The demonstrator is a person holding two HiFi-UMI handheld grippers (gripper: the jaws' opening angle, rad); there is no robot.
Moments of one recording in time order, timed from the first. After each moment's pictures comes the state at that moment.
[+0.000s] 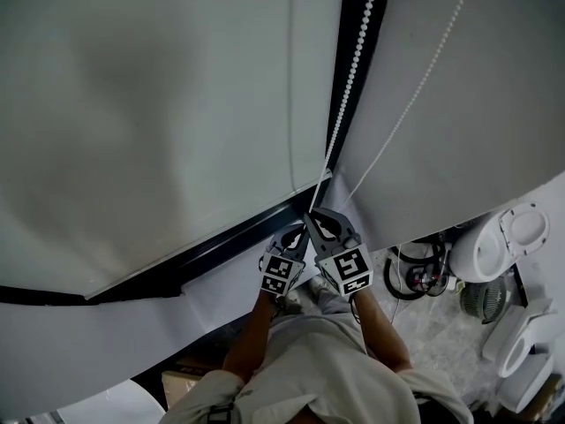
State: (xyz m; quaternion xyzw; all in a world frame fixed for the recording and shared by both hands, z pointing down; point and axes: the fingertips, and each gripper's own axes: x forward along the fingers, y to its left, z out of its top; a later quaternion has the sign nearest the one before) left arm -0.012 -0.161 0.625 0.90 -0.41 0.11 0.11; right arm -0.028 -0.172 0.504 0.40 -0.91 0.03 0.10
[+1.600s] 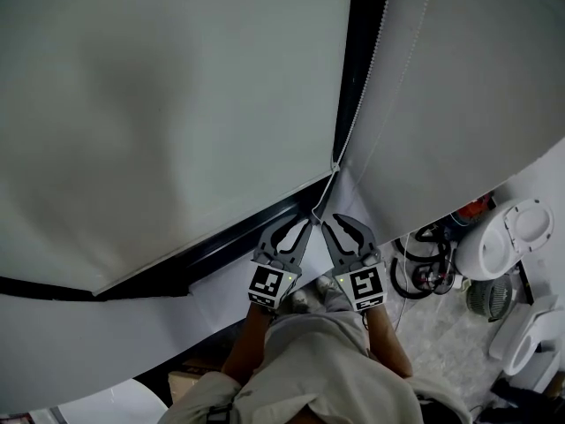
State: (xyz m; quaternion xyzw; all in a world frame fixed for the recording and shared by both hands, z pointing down) left arm -0.047 -0.135 0.494 0.91 -0.42 0.02 0.02; right arm -0.001 -0.129 0.486 0.45 -0.88 -0.03 0.13
